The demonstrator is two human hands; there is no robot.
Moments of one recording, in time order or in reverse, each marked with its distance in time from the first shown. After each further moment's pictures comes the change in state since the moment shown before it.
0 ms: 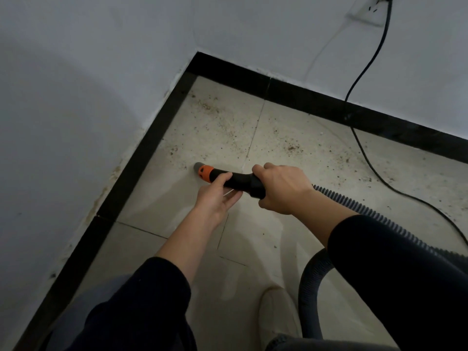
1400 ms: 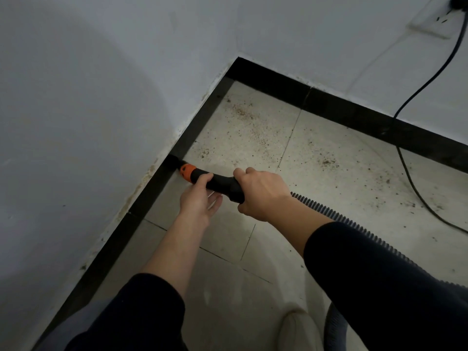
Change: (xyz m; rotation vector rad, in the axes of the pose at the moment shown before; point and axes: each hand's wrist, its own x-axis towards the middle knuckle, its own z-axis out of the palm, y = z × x) left_hand 0.014 0.046 -0.071 -0.075 0.227 0.102; right_hand 0.056 -0.085 -0.008 0.095 0.025 -0.114
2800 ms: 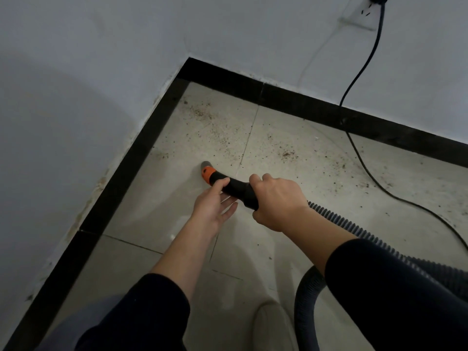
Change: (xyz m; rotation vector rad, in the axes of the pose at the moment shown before) left_hand -0.021 -0.059 0.075 0.168 -0.248 -0.097; right_hand -0.070 0.073 -0.002 -0.062 -0.022 0.224
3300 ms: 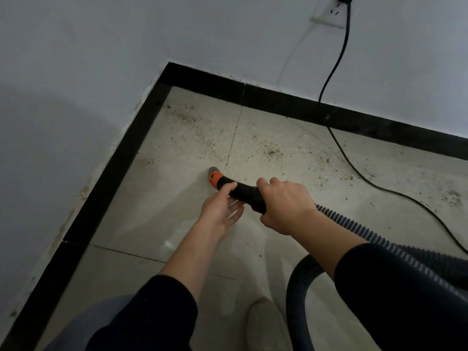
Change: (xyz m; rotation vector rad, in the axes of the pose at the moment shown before) left_hand -0.006 -0.024 0.033 0.070 -0.057 -0.056; right_hand -0.028 0.032 0.006 0.006 -0.016 0.082
